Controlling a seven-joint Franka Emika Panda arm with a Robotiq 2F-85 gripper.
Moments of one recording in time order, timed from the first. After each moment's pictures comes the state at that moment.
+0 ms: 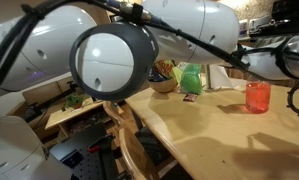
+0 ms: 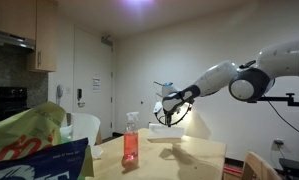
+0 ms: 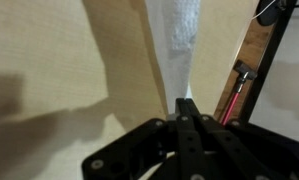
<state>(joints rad) -0.36 1.48 -0.29 -0.50 -0.12 2.30 2.51</state>
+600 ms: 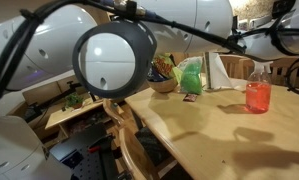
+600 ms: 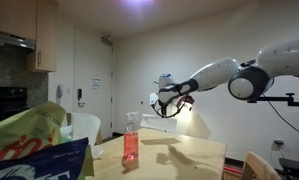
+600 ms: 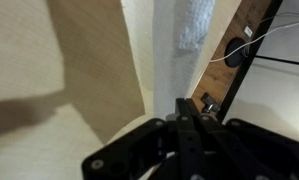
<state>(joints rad) -0.35 1.47 -0.26 -0.39 -0.13 2.30 2.31</state>
